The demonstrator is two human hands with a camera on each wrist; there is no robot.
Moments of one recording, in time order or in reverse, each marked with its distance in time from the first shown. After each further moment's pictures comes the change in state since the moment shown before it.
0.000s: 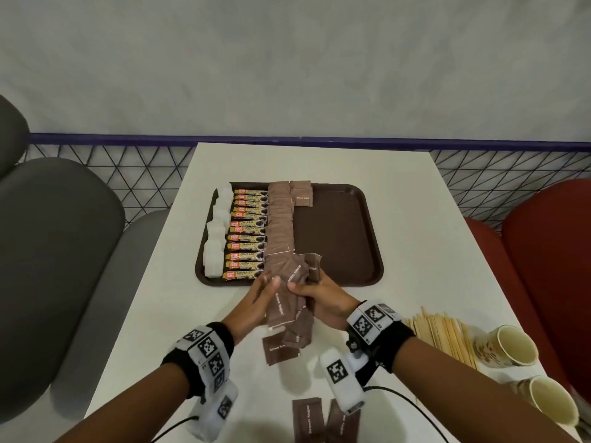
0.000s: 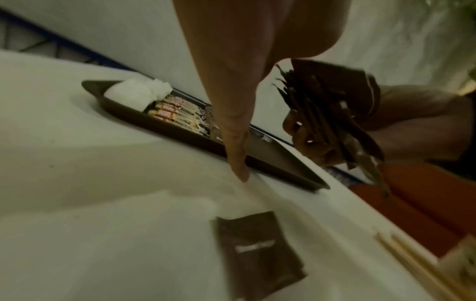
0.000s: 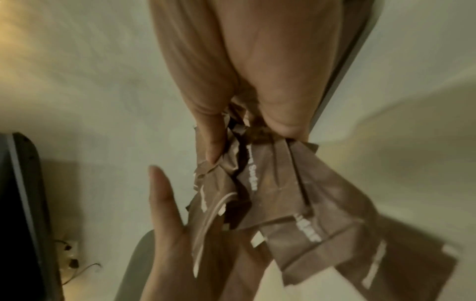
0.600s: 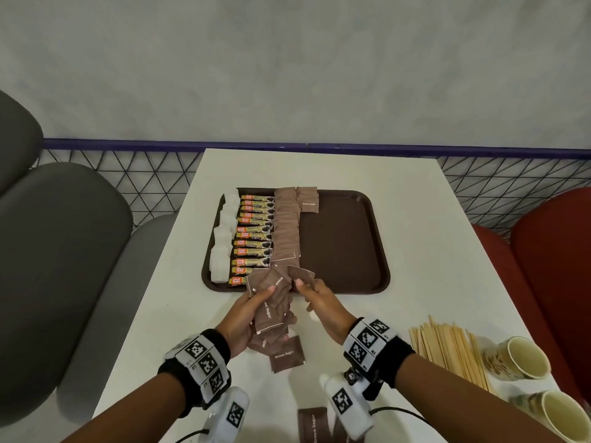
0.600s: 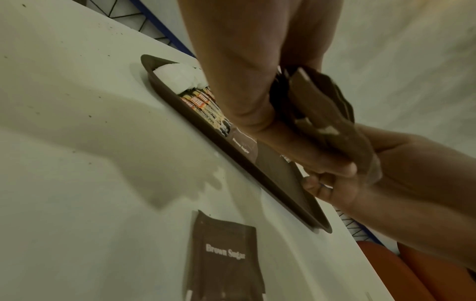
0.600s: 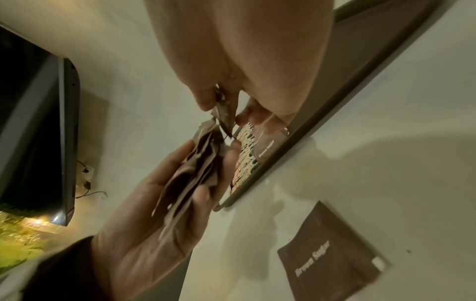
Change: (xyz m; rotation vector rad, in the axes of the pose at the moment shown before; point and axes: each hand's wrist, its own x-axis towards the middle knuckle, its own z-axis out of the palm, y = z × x) left_hand -0.005 0.002 -0.012 -0.434 0.017 -0.119; right_hand 0.002 0.010 0.011 -0.491 0.298 -0.106
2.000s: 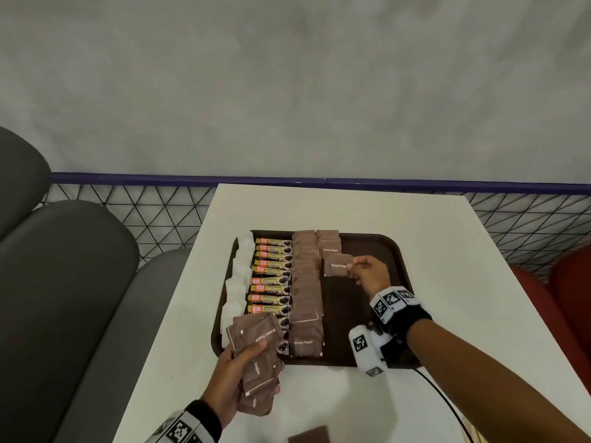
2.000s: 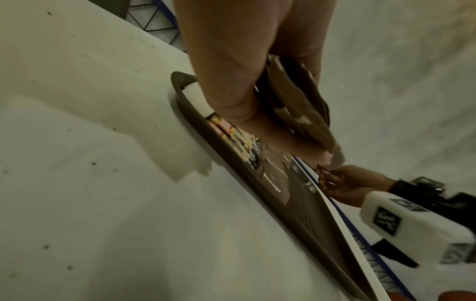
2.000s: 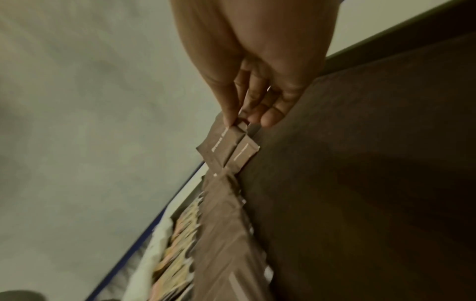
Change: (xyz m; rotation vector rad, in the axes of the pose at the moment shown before) left_hand 0.023 0.039 -0.040 -0.072 0.140 0.093; right_hand 0.172 -0.042 -0.080 -0.079 0.470 -0.020
